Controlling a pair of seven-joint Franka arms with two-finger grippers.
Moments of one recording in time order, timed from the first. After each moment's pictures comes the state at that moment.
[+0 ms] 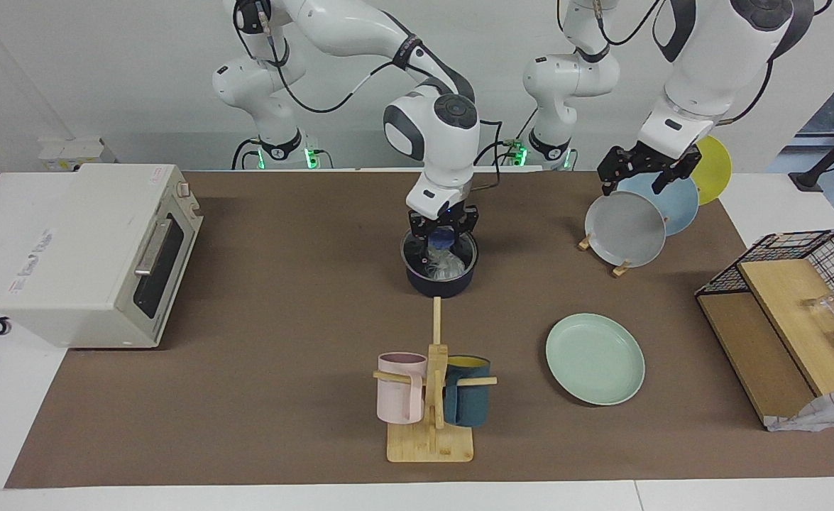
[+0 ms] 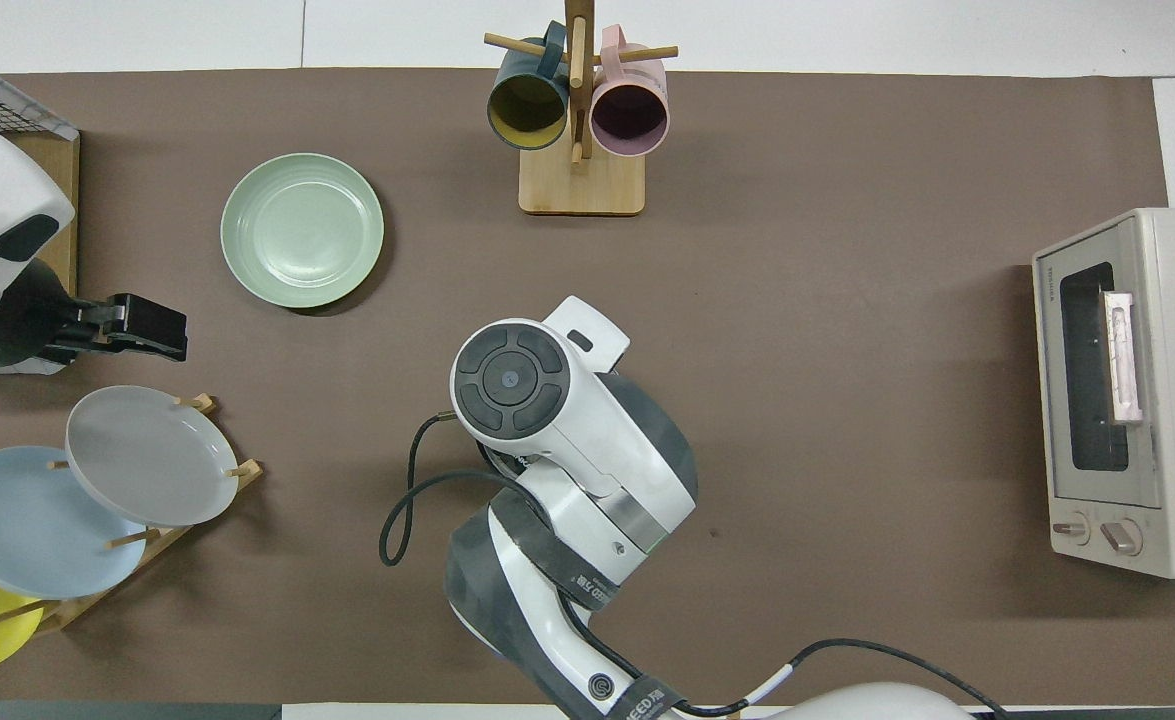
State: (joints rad) left arm -0.04 -0.05 -0.13 -1.67 -0.01 1.54 -0.12; right arm 0.72 0.36 0.01 -1.65 -0.01 2.00 0.65
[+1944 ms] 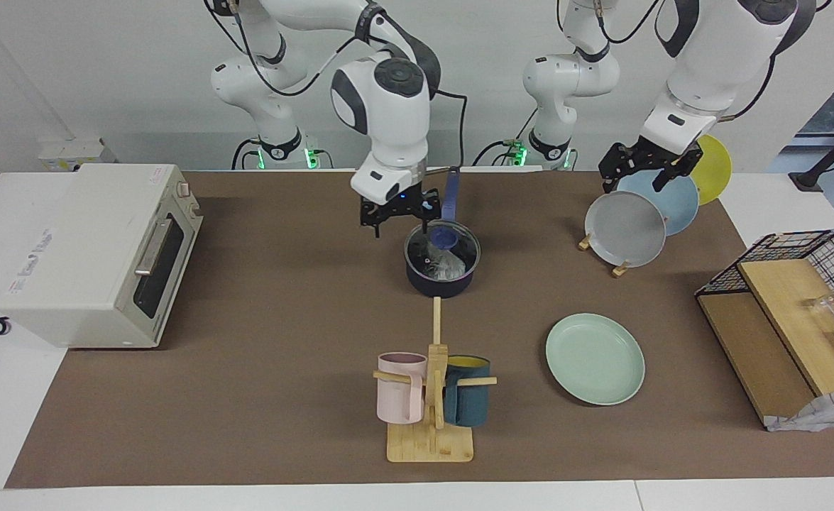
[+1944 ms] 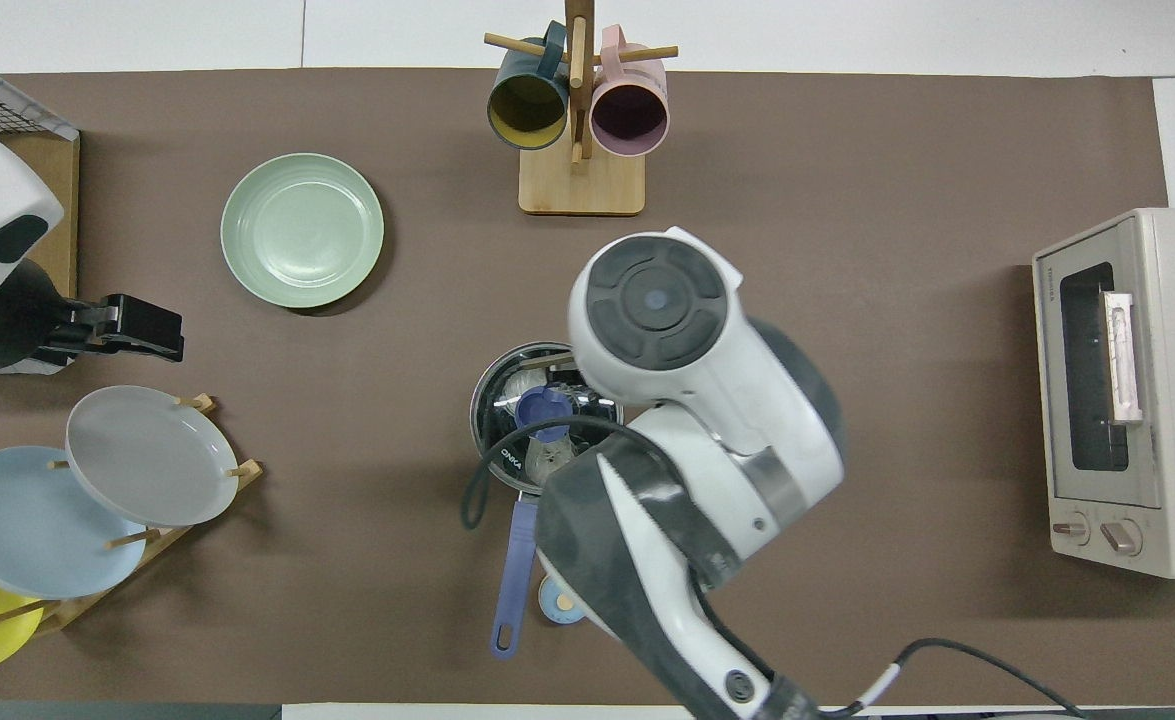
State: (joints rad) left arm -0.03 -0.06 -0.13 -1.67 -0.02 1.54 -0.12; right arm 0.53 0.18 -0.01 -1.64 -0.02 1.81 0.46
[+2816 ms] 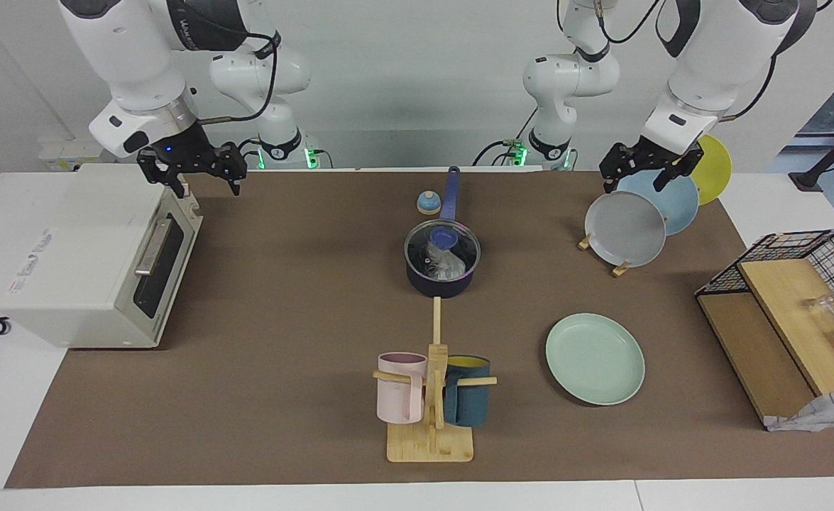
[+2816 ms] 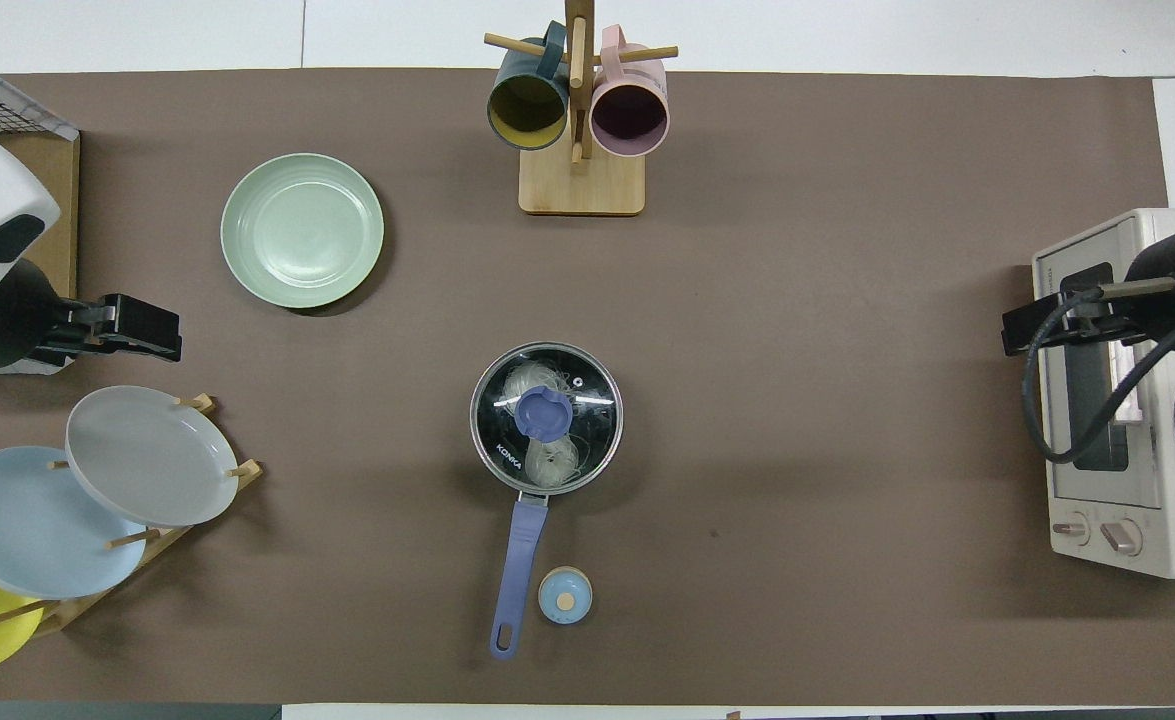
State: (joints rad) left arm -0.03 -0.06 -0.13 -1.67 -0.02 1.54 -0.12; right arm 0.06 -0.04 -0.02 -1.66 -0.02 1.54 -0.01
